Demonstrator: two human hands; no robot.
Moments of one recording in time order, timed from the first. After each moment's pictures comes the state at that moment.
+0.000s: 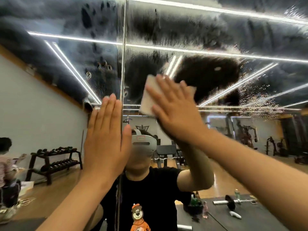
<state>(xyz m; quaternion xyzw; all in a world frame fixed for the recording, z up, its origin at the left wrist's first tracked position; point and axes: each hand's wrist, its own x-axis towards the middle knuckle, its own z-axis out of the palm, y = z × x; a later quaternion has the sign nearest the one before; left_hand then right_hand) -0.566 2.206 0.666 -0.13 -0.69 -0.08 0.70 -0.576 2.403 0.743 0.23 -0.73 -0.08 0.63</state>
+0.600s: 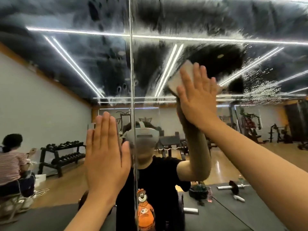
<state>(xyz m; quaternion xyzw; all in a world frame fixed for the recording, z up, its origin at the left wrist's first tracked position) -0.566 2.174 0.597 -0.06 -0.72 -0.05 0.68 -0.578 2.412 0.726 0.09 -0.74 0.09 0.66</state>
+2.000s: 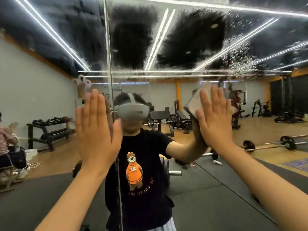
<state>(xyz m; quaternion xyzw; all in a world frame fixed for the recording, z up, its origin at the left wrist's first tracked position) -0.547 2.202 0.561 -0.09 -0.74 -0.11 0.66 -0.576 2.514 0.566 0.06 -0.78 0.09 0.61</state>
